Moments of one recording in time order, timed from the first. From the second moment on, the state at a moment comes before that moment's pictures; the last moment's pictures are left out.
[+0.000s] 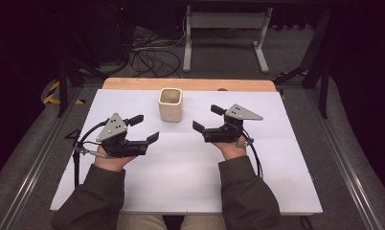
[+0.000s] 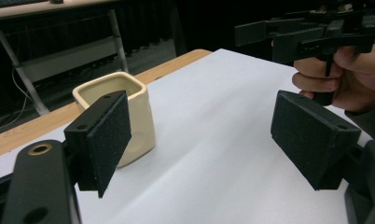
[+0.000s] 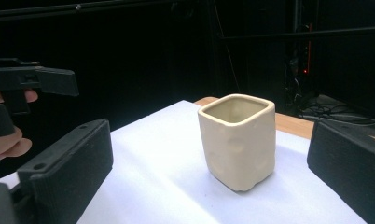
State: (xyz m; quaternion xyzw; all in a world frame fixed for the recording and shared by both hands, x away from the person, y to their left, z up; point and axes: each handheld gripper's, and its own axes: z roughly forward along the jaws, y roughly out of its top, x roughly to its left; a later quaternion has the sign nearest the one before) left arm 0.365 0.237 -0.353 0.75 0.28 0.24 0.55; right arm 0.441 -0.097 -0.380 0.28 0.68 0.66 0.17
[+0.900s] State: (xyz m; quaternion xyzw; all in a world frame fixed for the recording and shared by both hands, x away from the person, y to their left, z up) left arm 0.366 0.237 -0.354 0.75 0.28 0.25 0.55; right arm 0.424 -0.132 -0.365 0.28 0.66 0.67 0.18
